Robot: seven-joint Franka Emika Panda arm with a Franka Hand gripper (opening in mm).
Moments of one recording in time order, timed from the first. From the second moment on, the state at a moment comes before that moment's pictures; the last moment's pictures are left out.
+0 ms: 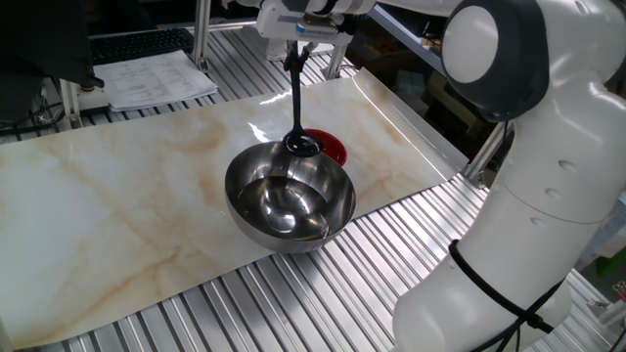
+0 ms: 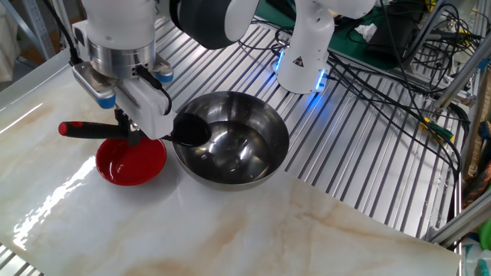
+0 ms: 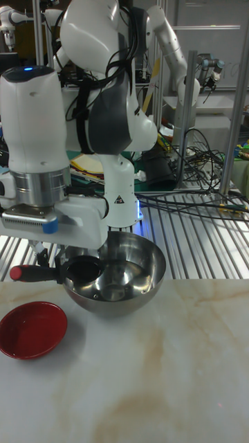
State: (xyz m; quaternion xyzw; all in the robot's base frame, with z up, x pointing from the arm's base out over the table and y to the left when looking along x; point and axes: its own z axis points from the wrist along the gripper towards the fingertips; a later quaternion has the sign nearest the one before) arm 0.627 -0.115 0.318 0.14 0.99 0.00 0.07
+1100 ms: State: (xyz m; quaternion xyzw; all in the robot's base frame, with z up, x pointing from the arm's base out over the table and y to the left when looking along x) arm 0.650 -0.126 0.323 0.13 0.99 0.00 0.07
